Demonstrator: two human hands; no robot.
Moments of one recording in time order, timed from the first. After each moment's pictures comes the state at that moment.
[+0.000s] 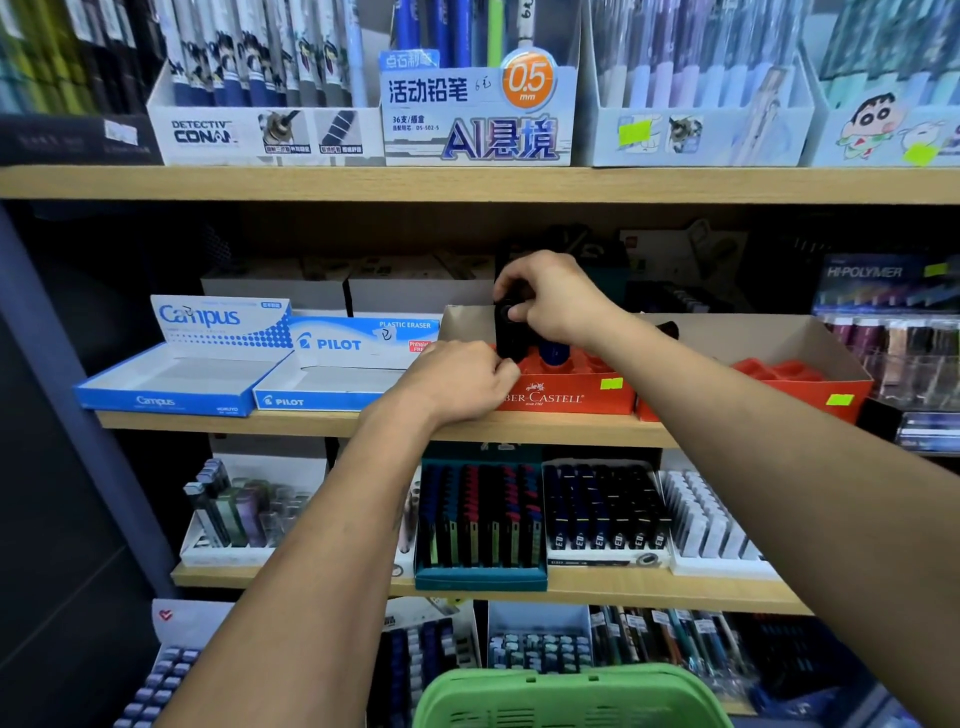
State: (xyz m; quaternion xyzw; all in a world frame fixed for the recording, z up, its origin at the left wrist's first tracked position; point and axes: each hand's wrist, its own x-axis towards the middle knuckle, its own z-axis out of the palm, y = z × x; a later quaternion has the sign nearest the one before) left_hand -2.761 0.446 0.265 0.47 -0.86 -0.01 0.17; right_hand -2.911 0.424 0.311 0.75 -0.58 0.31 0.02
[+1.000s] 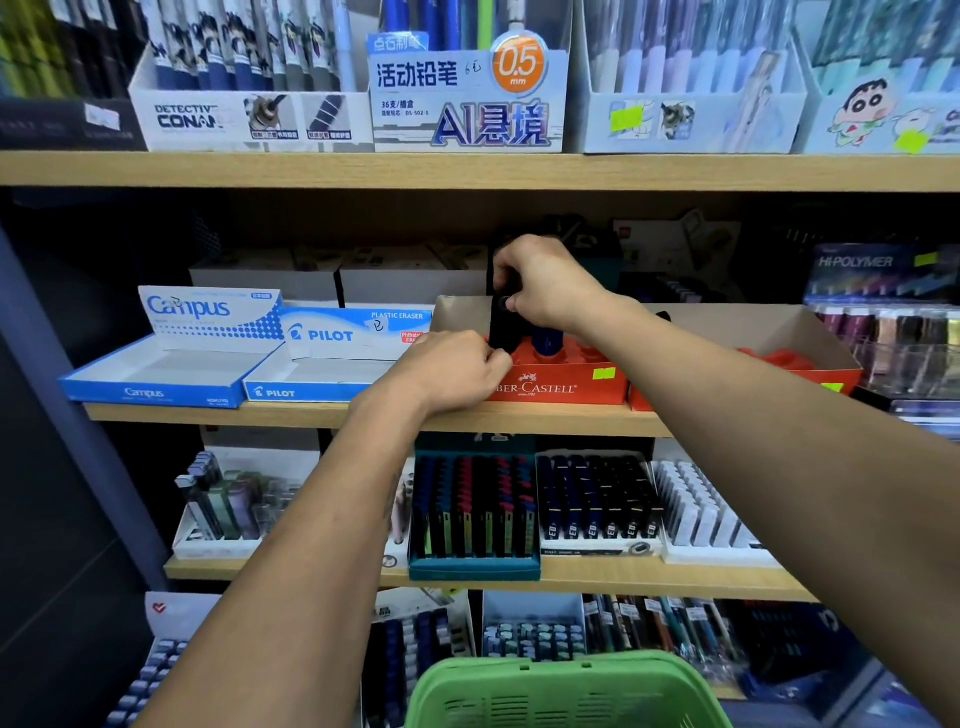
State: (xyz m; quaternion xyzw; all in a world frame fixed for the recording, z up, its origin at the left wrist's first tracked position) left_hand -2.761 0.452 0.268 0.49 -0.85 -0.04 0.17; right_hand -2.906 0.420 0.316 0.75 -0.60 0.25 0.08
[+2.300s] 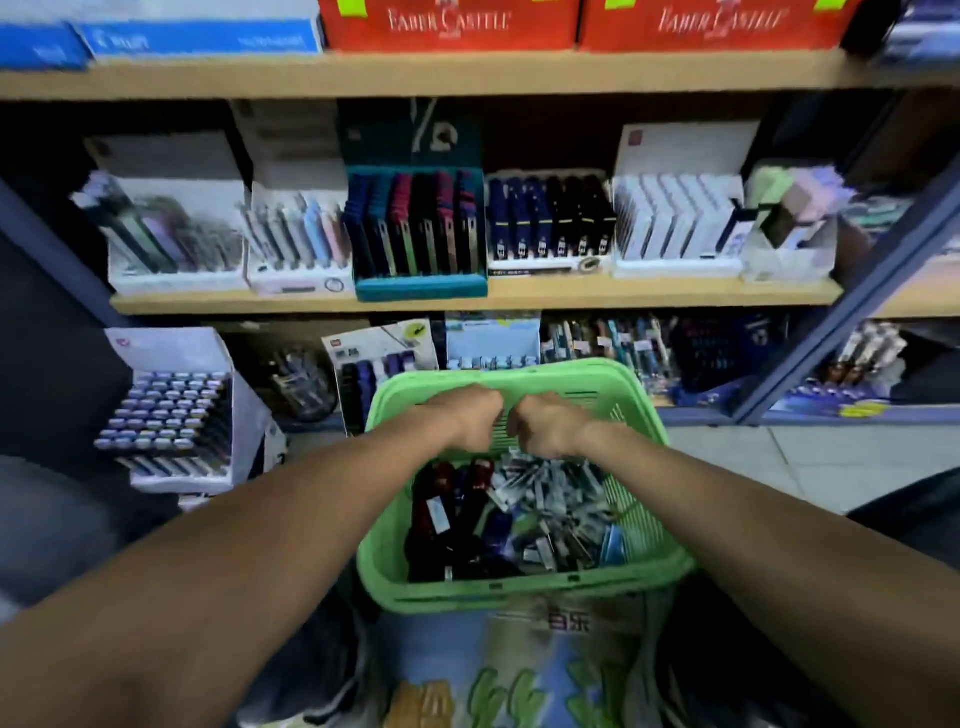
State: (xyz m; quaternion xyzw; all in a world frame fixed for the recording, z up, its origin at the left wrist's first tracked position) left_hand -2.811 0.589 -0.029 0.43 -0.87 -0.16 -0.20; right_hand -2.950 0.618 -0.059 0.72 -0.65 -0.09 -0.25
